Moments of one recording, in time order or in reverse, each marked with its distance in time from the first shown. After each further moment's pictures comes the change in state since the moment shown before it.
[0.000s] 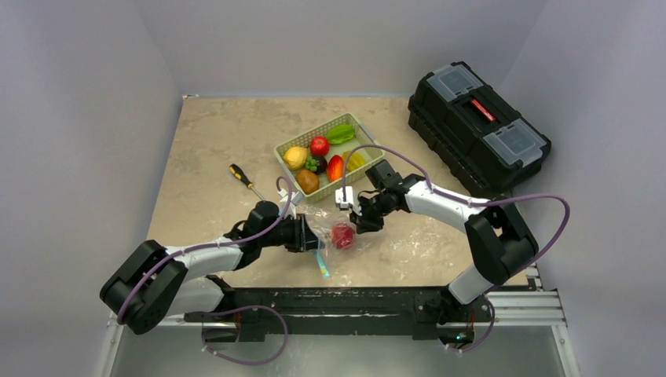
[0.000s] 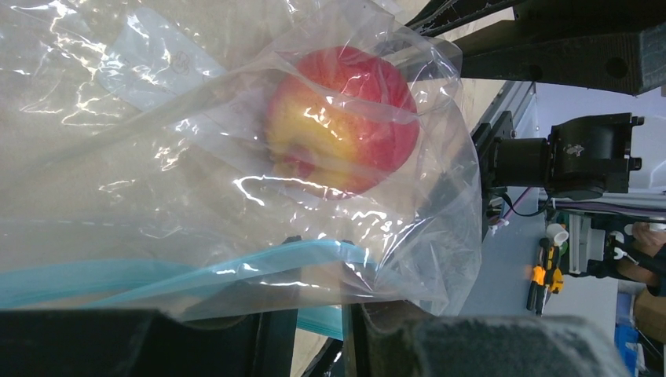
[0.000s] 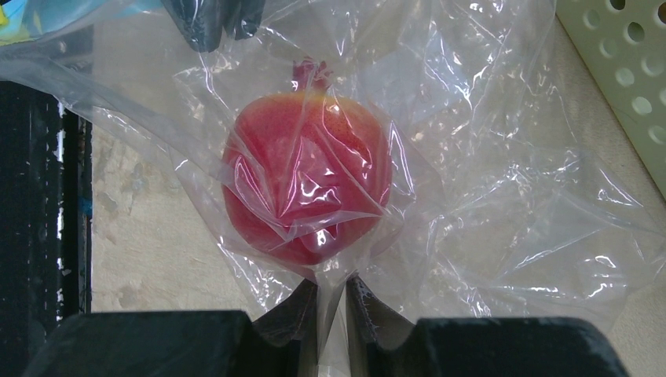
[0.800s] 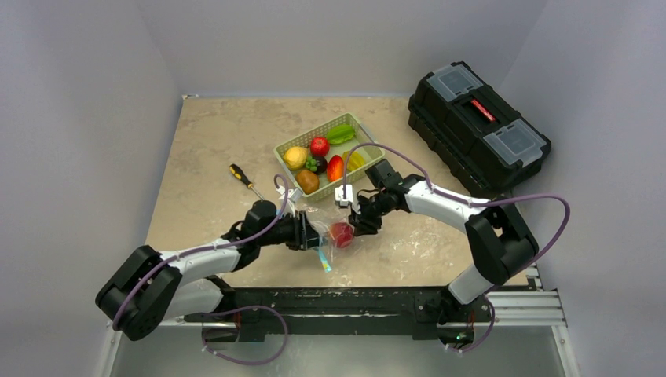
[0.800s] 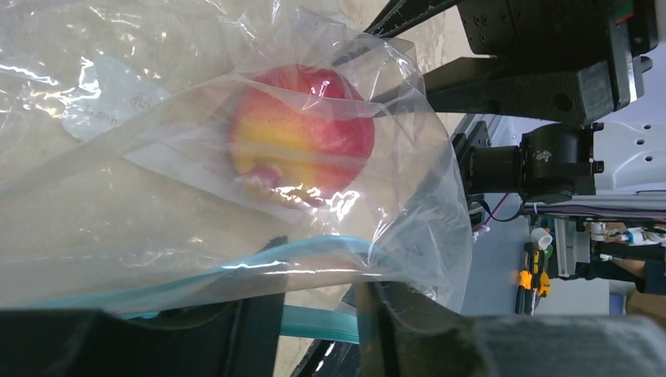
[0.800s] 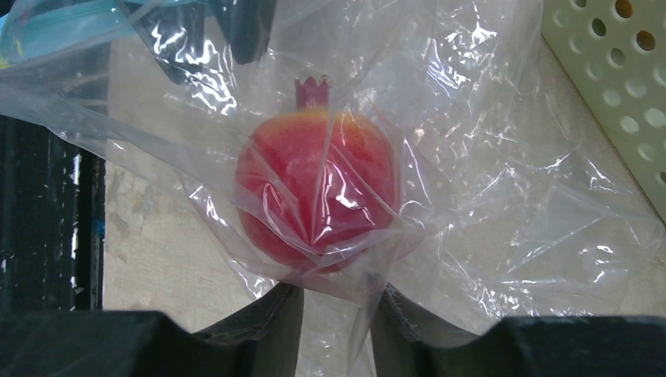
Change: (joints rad) left arm -0.002 -0.045 0.000 0.031 0.005 -0.029; right arm 0.000 -0.002 0.000 0.026 -0.040 0.033
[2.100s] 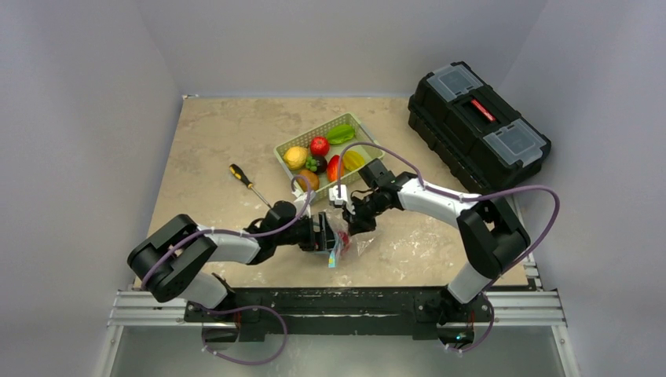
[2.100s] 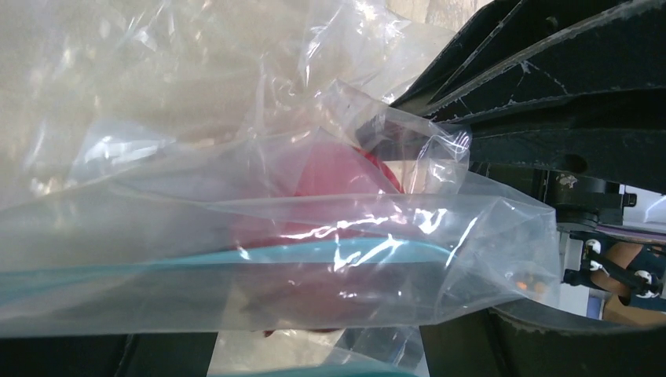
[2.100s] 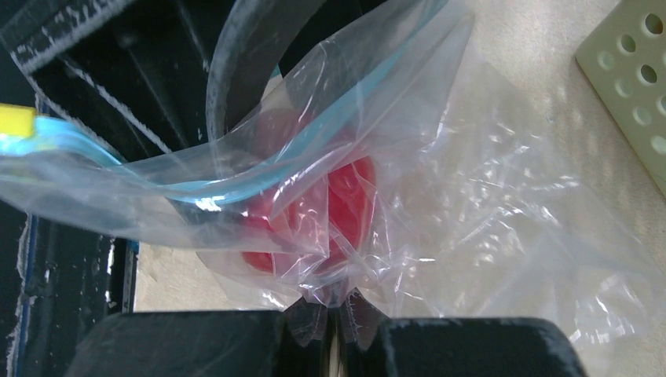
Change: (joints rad) left arm -0.108 0.278 0.071 0.151 -0.077 -0.096; right arm 0.032 0.057 0.048 -0.022 -0.067 0.021
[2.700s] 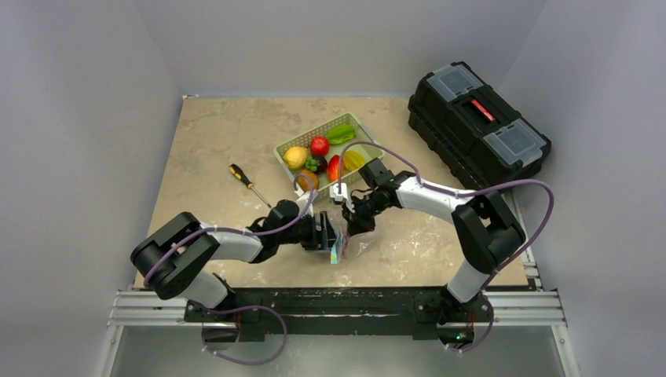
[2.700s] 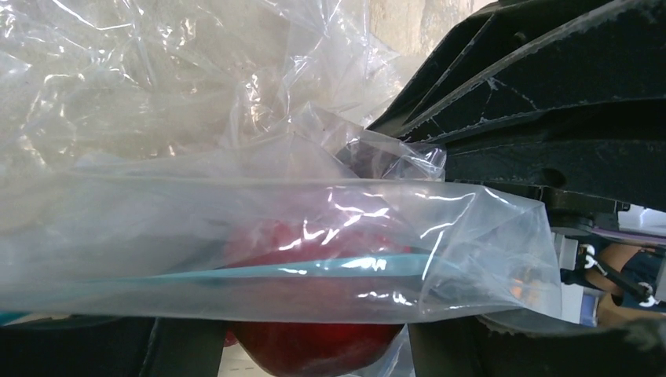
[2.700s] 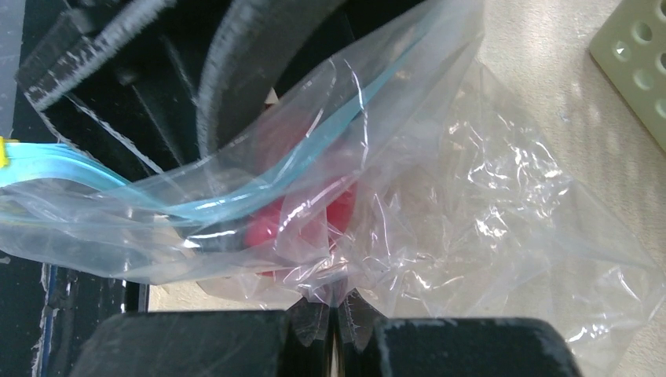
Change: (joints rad) left arm -0.014 0.024 0.027 -0.005 -0.009 -0.013; right arm -0.020 0.042 0.010 0.010 -0.050 0.043
